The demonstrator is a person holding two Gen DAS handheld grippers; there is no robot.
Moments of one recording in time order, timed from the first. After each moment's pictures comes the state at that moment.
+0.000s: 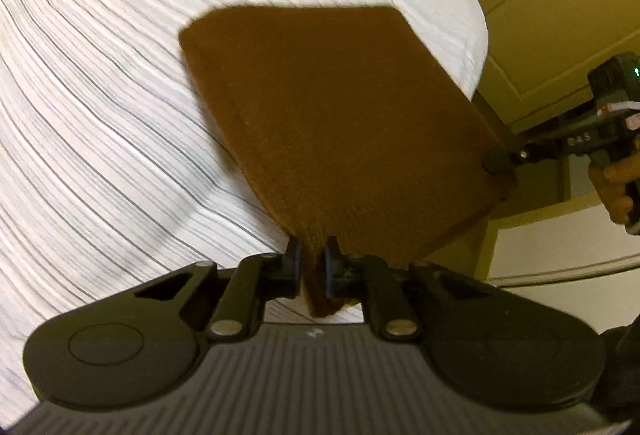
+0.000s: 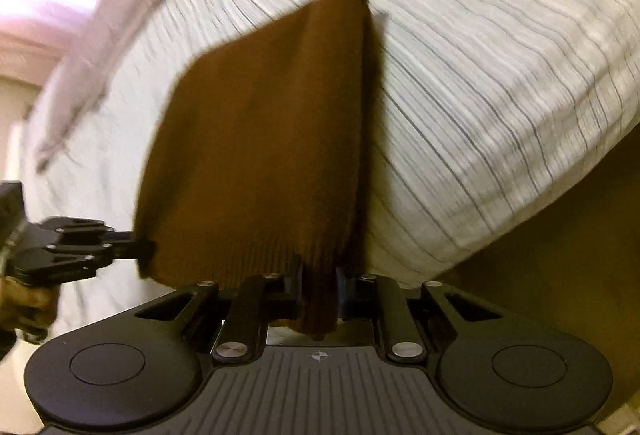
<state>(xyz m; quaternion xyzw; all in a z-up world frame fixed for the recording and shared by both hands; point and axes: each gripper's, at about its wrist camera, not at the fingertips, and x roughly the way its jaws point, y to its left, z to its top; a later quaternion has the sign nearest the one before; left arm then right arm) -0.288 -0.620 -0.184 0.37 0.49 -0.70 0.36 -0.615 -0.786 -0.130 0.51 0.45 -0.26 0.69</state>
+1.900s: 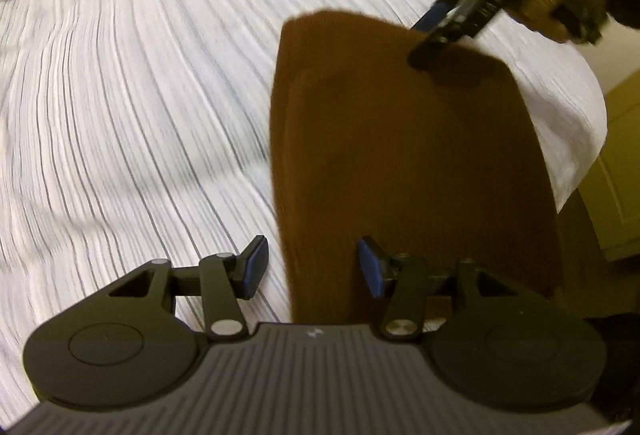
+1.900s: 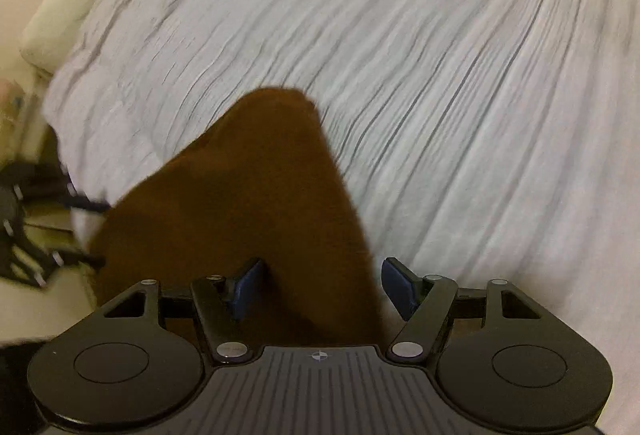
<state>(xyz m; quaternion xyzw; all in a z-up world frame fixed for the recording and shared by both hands) -0.333 -0.582 -0.186 0.29 0.50 -0.56 0.59 -0.363 -0.939 -0.206 0.19 0.63 0.16 0.73</state>
